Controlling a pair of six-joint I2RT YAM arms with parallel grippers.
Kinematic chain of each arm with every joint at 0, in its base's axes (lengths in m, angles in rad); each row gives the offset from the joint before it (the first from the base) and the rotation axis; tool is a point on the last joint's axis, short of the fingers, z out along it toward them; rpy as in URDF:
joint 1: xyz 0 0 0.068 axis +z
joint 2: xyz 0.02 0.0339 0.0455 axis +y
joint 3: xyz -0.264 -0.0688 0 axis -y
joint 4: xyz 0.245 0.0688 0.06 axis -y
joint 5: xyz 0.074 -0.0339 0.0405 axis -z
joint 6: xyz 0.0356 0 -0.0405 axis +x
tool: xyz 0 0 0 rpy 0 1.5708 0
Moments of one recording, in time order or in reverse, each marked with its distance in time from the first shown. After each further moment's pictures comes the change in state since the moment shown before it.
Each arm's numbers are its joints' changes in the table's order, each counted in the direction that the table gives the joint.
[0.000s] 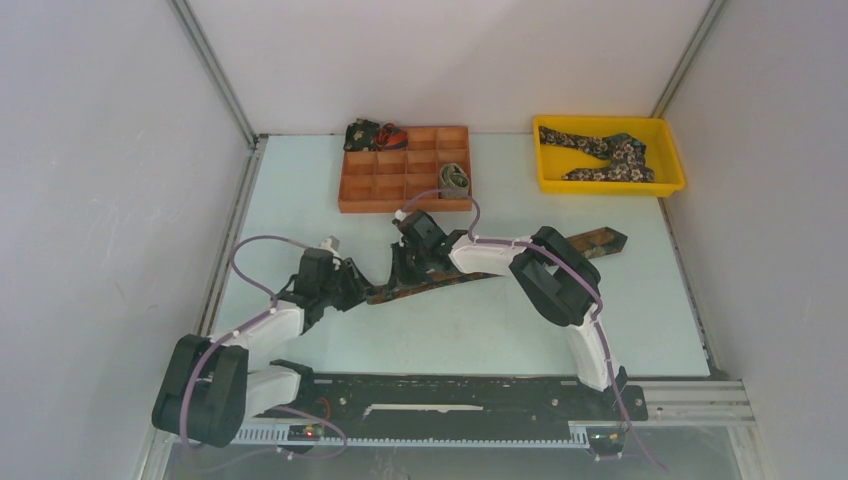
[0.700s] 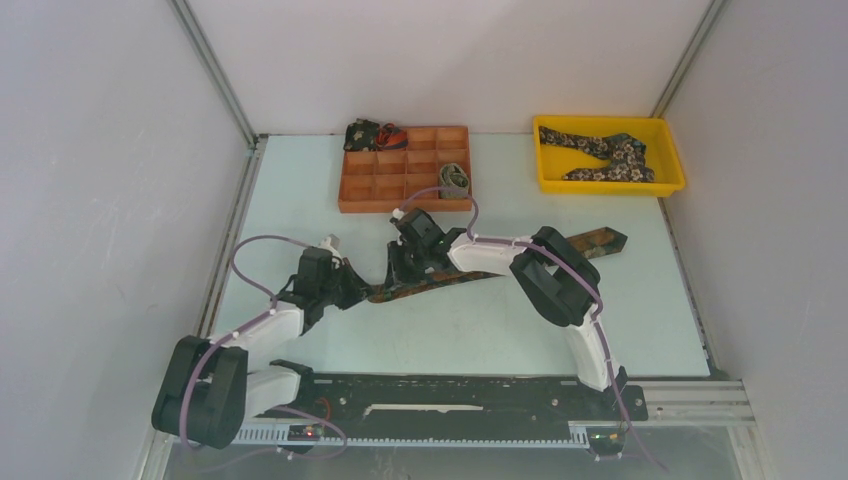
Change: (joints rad) left arm 0.002 0.001 -0.005 0.044 0.030 -0.020; right arm -0.003 -0.002 0.018 -0.016 0.003 -0.010
